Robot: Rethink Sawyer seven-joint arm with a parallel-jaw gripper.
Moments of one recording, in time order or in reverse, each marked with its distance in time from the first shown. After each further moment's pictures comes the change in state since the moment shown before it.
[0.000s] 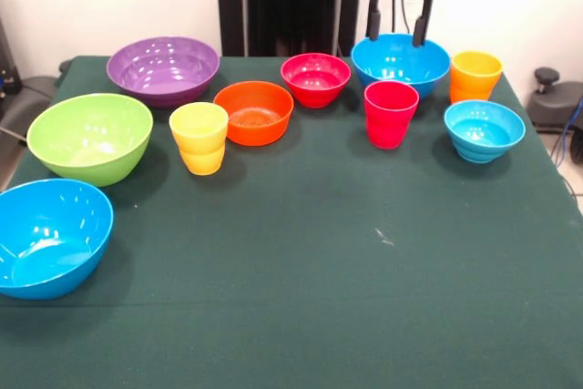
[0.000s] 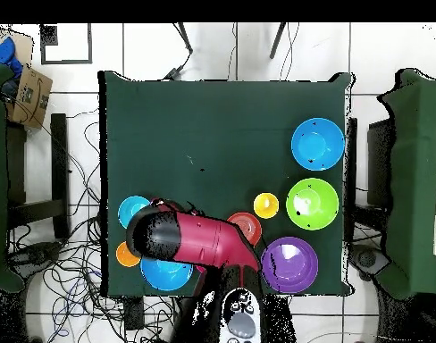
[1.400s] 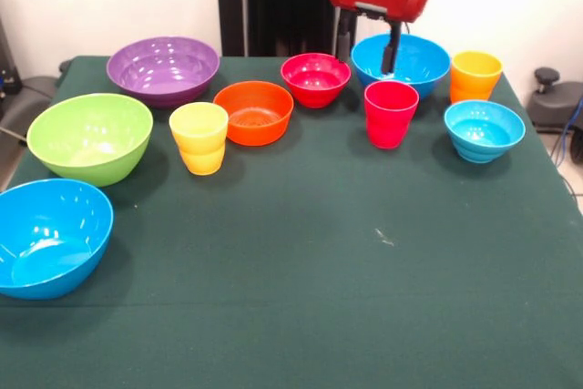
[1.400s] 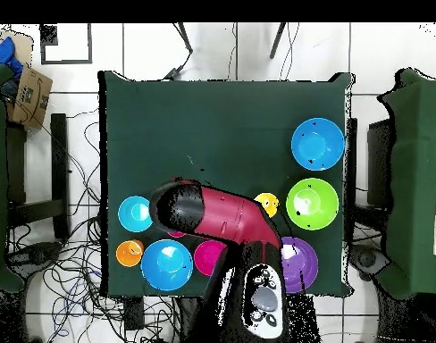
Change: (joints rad) arm -0.045 0.078 -0.030 -0.141 0.006 0.077 0.055
